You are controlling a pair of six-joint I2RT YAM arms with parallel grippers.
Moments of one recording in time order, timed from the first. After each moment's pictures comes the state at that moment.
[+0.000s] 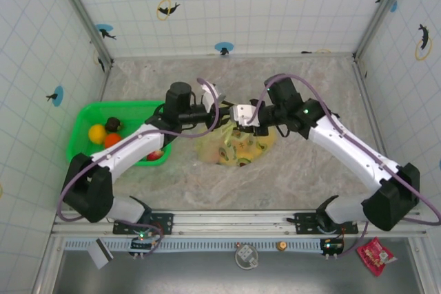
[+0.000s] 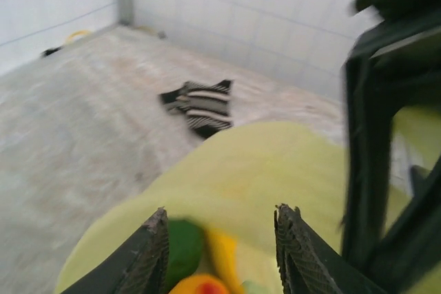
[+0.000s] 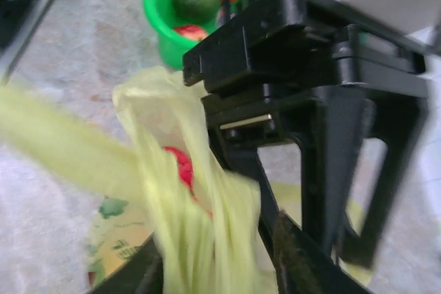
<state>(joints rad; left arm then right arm) -0.57 1.39 0.91 0.11 0.66 0.05 0.67 1.31 1.18 -0.55 -0.56 -0.96</state>
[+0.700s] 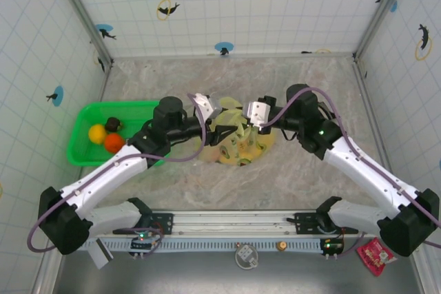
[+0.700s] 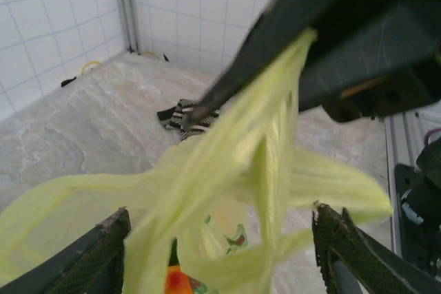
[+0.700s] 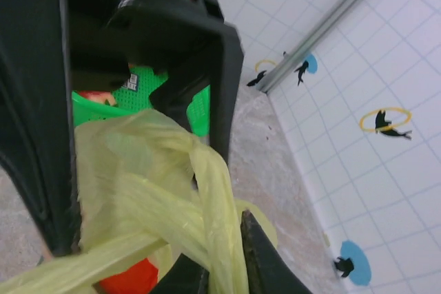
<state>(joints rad) -0.72 1.12 0.88 -0.05 0.51 0.11 0.66 1.13 1.00 -0.17 -0.51 -0.79</state>
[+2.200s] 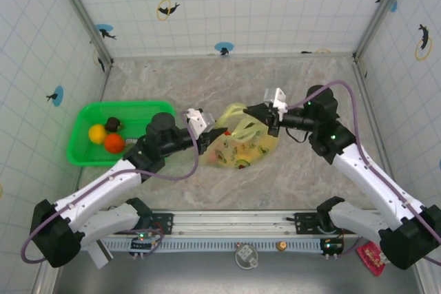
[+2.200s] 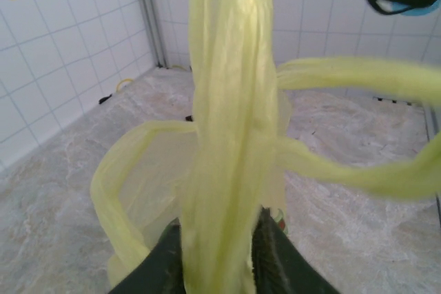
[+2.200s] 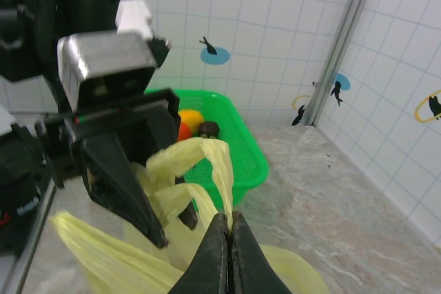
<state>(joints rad) -0.73 0.98 0.68 0.09 0.43 0.18 0.54 1.04 0.93 -0.01 -0.77 -0.24</state>
